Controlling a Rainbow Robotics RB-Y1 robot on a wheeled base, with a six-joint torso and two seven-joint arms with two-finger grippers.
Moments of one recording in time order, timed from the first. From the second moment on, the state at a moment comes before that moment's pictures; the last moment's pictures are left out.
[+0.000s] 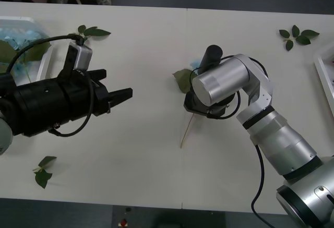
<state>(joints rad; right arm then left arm) -0.65 -0.21 0.40 -1.32 -0.31 1.42 0.78 -0.03 0.69 -0.11 -2.19 1.17 0.79 -1.89</state>
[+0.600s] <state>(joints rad) -0.65 -0.28 0.38 -1.49 -0.37 1.45 0.78 -0.05 0.89 -0.09 -2.31 1.46 0.78 -1.89</state>
